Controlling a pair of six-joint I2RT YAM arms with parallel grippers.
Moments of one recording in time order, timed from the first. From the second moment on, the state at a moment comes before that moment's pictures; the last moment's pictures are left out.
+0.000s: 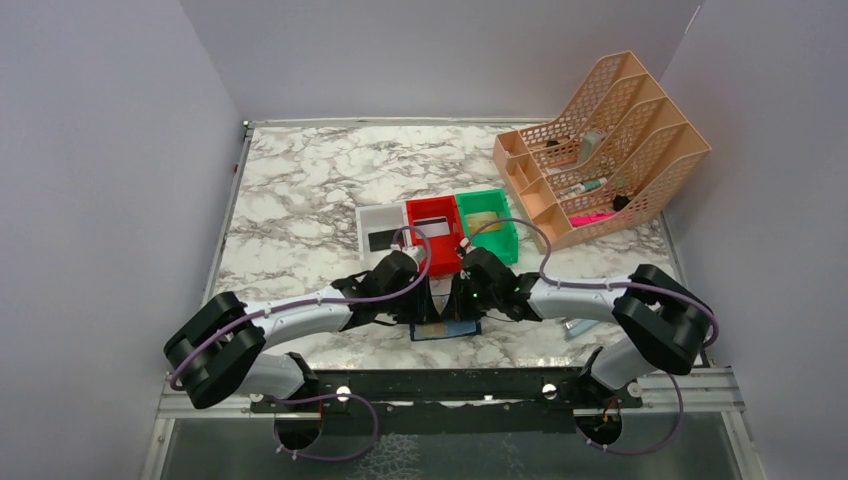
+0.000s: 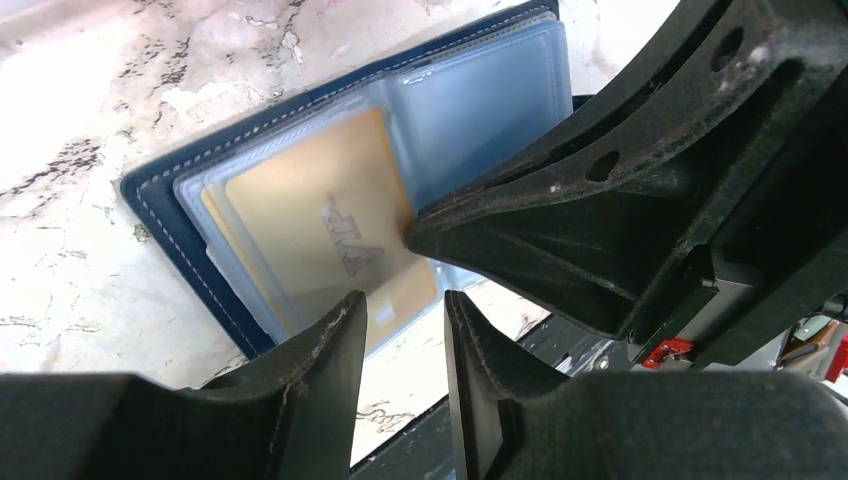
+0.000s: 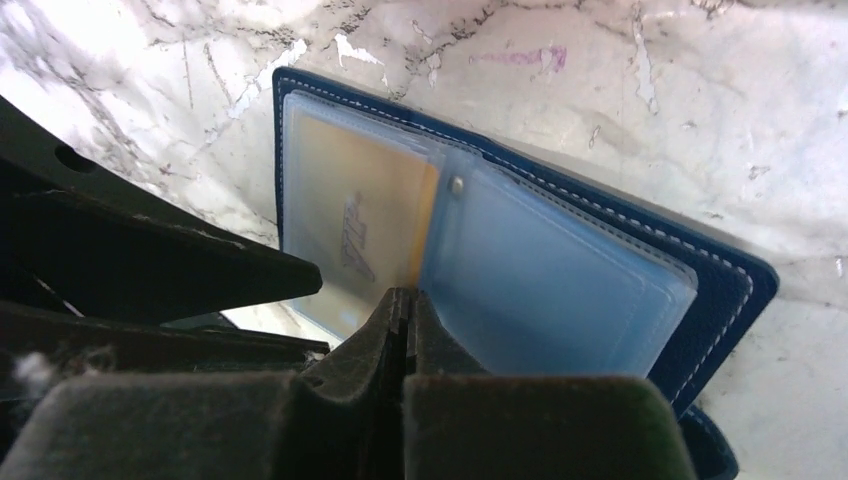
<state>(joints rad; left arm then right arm) -0.88 1.31 0.55 -0.06 0.19 -0.83 0.91 1.52 0.64 0.03 -0.15 0.77</state>
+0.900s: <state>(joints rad) -0.88 0.99 0.51 -0.24 -0.12 -0.91 0.89 1.47 0.70 -0.07 -0.13 0.73</state>
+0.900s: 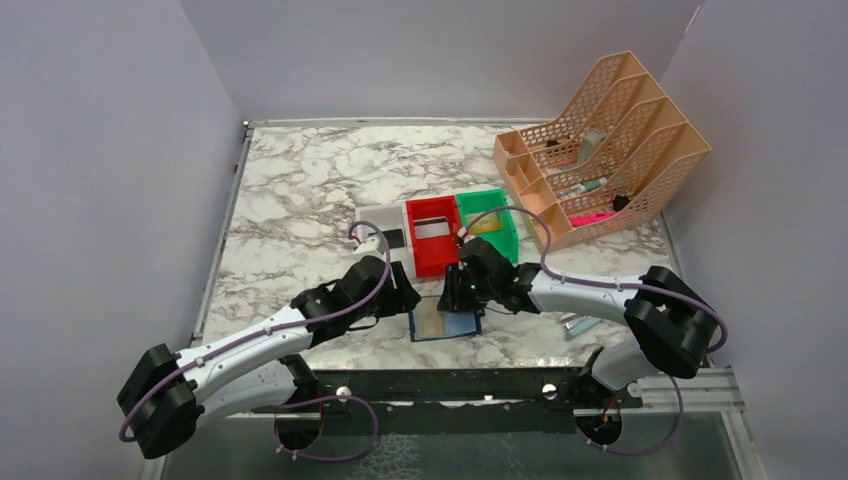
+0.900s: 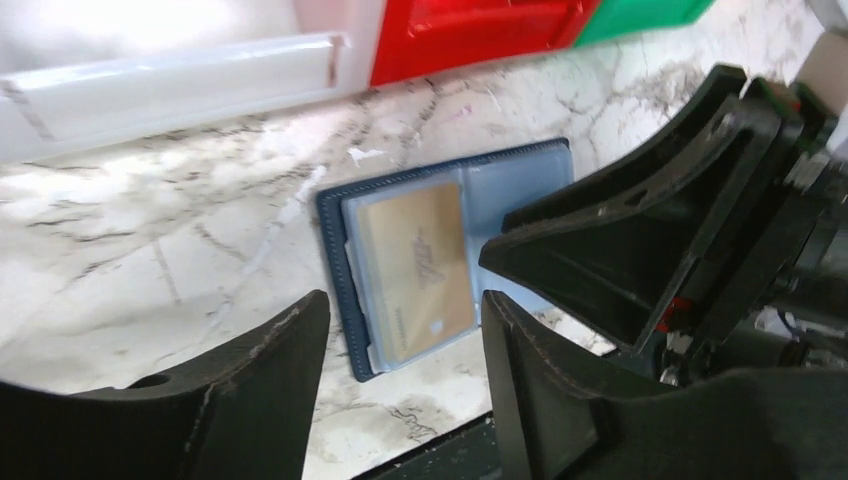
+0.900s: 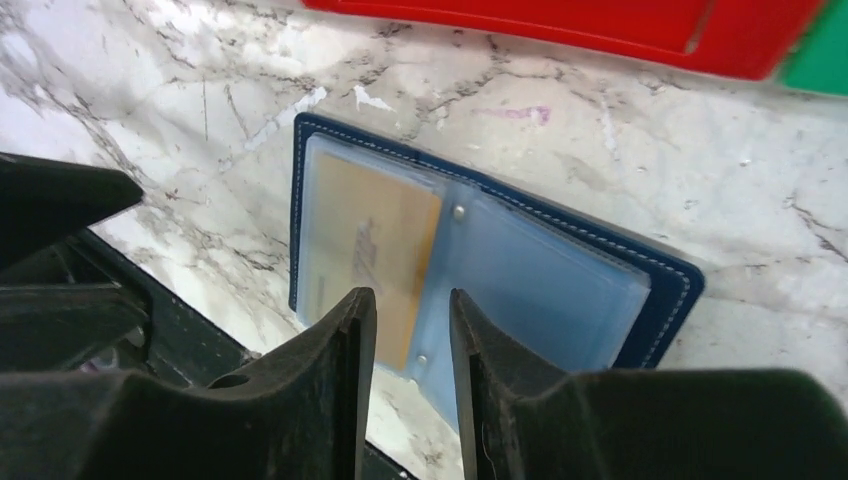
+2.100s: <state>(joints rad) -0.86 0.89 0.51 -0.38 -0.26 -0.94 1.11 1.72 0.99 -0.32 0.26 0.78</state>
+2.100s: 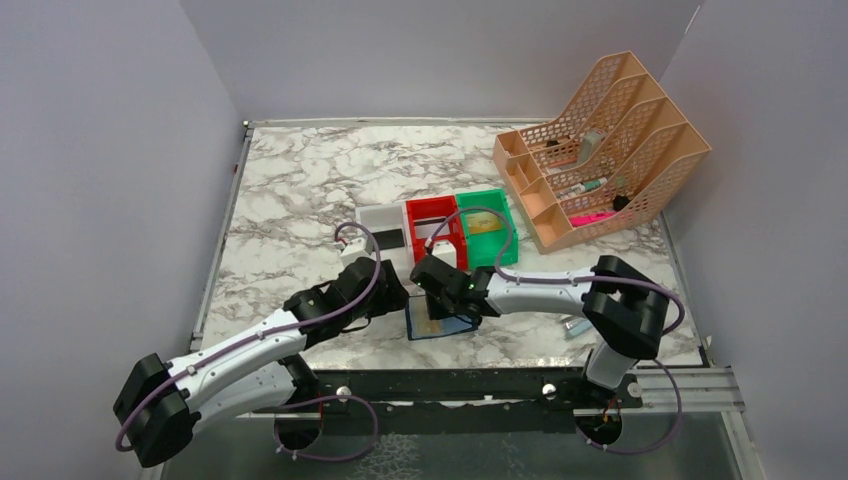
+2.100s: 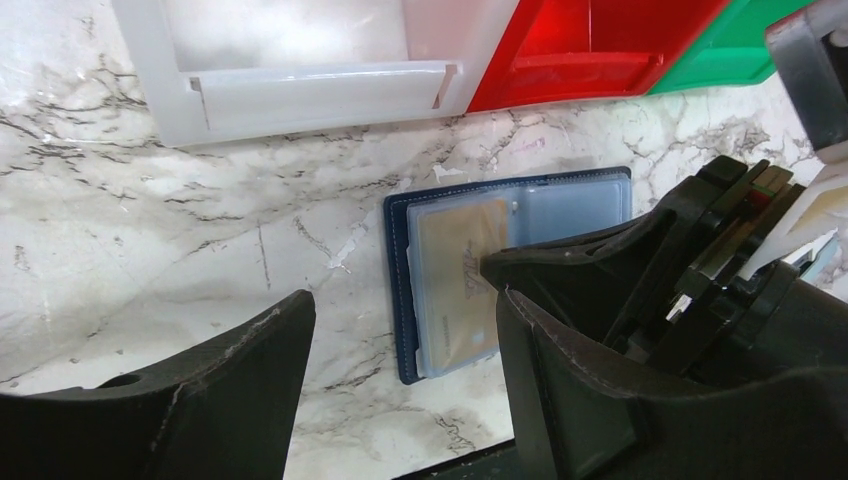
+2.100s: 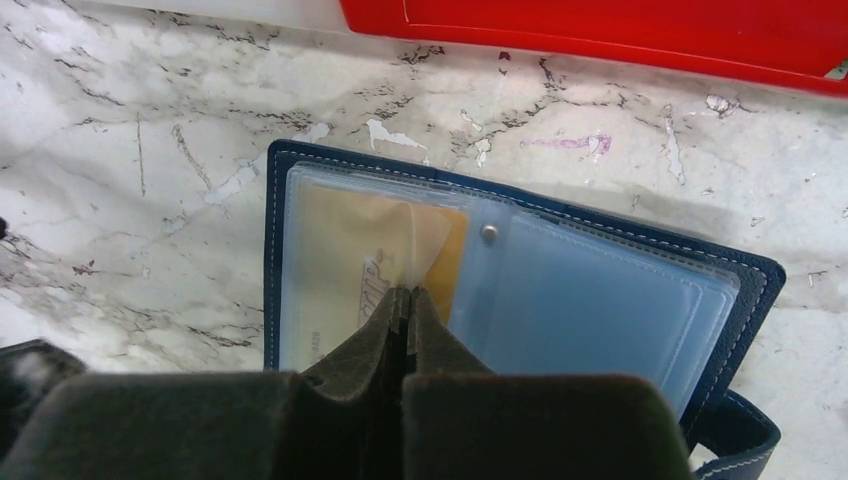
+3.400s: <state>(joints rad) -0.86 1.18 0.51 -0.07 0.09 -0.88 0.86 1.48 0.55 0.18 -0.22 0.89</state>
